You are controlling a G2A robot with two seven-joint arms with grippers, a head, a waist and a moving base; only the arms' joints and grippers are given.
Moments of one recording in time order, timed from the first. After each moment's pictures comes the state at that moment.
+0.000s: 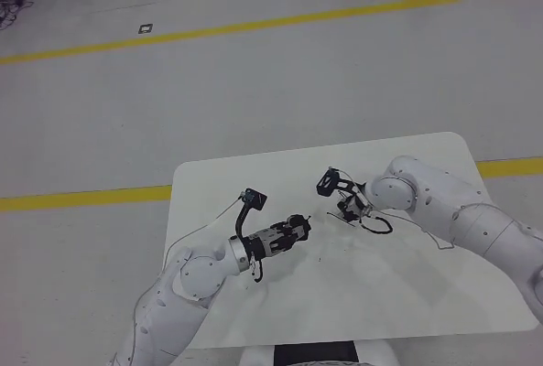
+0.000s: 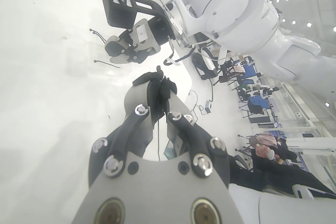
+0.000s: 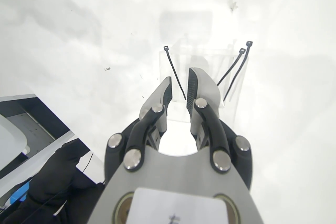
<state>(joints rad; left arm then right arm) 1.49 -1.09 -1.13 -1.81 0.30 -0.30 -0.60 -0.60 -1.06 0.31 -1.19 -0.49 -0.34 0.95</state>
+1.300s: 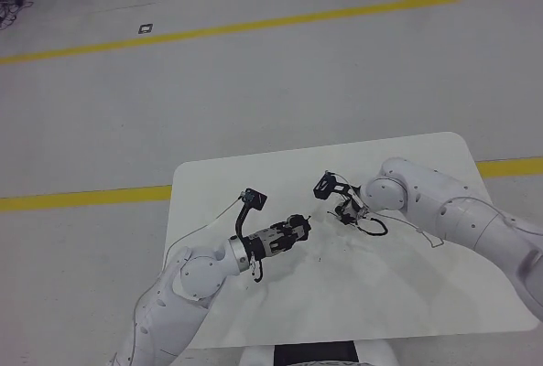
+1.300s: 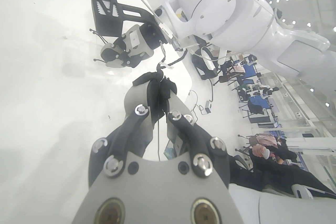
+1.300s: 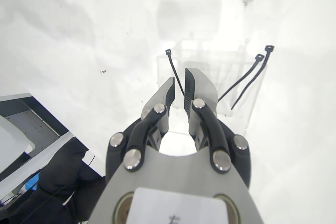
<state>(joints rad) 1.49 -1.09 -1.13 -1.81 0.30 -0.30 -0.60 -0.53 -1.11 0.17 -1.08 -0.40 -0.34 0.91</state>
